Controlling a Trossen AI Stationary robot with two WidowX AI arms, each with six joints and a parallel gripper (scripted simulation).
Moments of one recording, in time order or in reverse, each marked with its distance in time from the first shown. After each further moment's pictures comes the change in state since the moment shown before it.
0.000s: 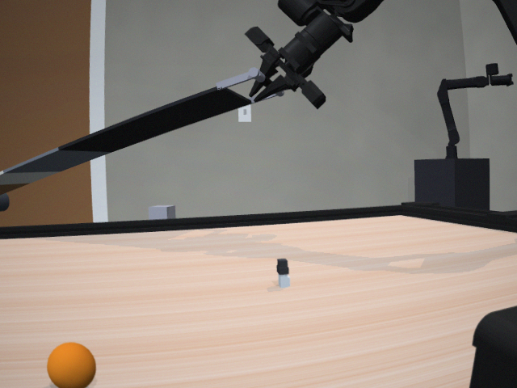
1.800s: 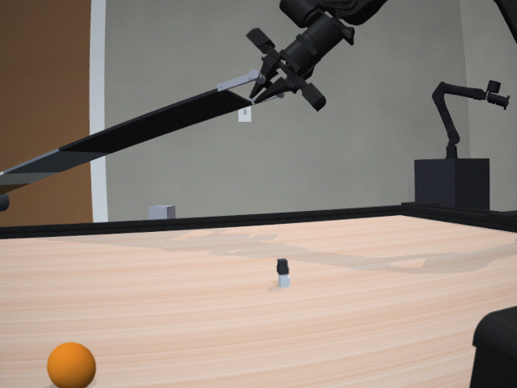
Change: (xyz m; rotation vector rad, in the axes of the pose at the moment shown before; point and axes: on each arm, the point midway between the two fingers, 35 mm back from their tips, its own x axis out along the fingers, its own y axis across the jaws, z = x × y) left arm 0.000 0.000 0.000 0.000 0.000 0.002; right arm 0.002 -0.003 0.000 0.000 0.000 0.014
